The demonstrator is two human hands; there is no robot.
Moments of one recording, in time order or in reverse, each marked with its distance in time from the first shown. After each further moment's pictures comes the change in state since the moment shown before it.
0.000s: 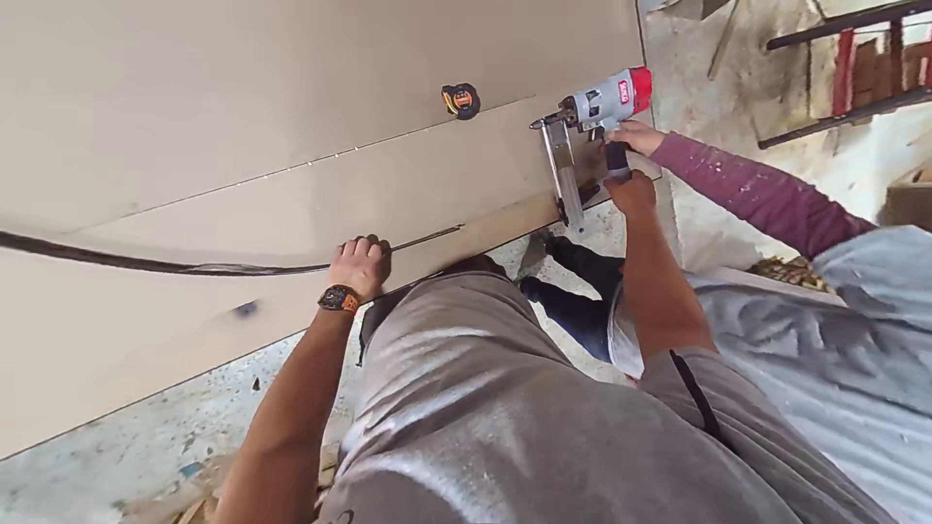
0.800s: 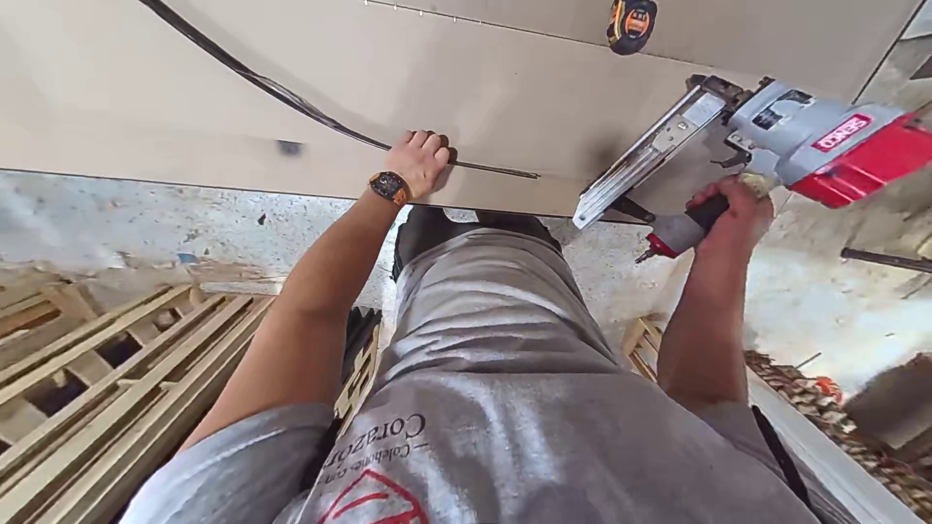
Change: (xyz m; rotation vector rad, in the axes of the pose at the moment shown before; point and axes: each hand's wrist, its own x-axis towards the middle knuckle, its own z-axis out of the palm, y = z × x) left_hand -0.003 -0.002 -0.011 -0.064 -0.030 0.028; right_hand -0.065 -0.055 0.010 1.100 -0.274 -0.428
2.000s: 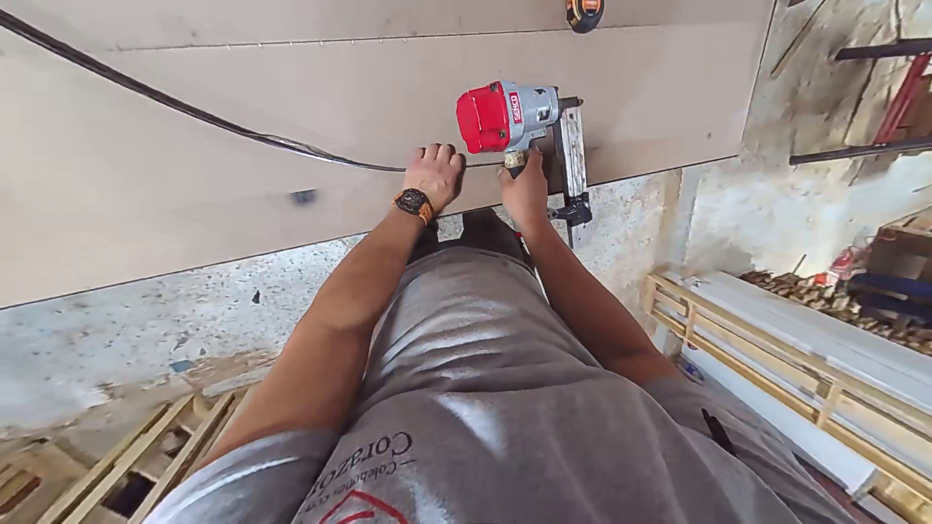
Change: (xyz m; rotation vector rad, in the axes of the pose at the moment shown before) left_hand -0.006 -0.007 0.017 -0.070 0.148 0.078; right_hand -0.172 0.030 0.315 -0.868 -0.044 0.197
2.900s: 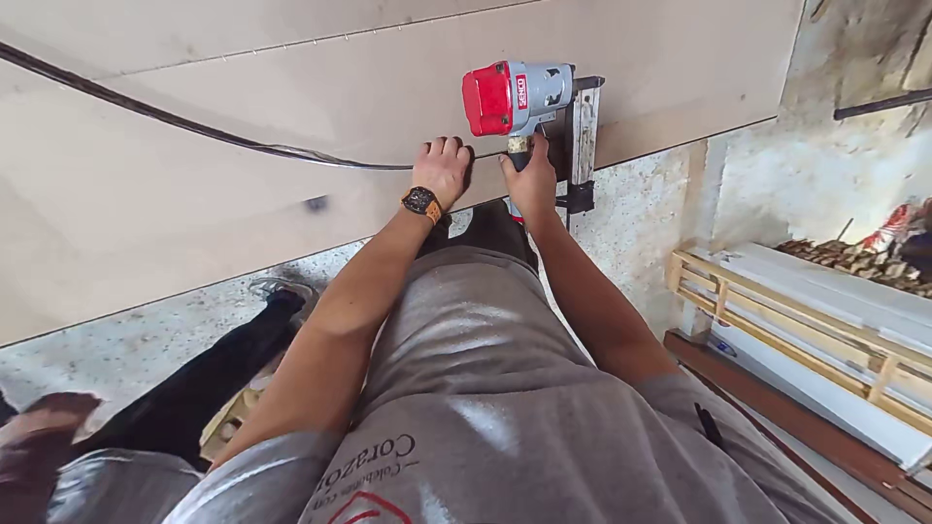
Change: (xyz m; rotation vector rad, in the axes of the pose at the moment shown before) left_hand -0.008 -0.001 0.003 0.025 0.047 0.022; right_hand 0.009 0.021 0.032 -0.053 0.122 -0.069
